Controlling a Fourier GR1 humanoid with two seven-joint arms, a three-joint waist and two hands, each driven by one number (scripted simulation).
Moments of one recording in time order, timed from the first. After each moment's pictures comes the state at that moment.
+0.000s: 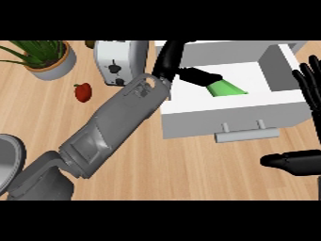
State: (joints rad) left arm -1.26 0.00 -0.65 -0.44 0.56 0.47 -0.27; right arm -0.15 -0.18 -0.18 -1.86 -0.07 0.25 -0.03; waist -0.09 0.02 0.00
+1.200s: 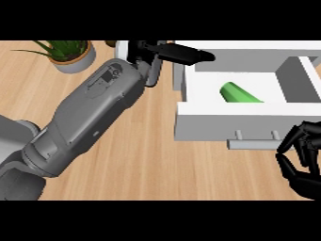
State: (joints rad) left arm -1.18 0.15 -0.51 -0.75 0.67 0.49 -0.28; right arm -0.01 -0.31 -0.12 -2.03 0.03 0.43 0.01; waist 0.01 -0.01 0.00
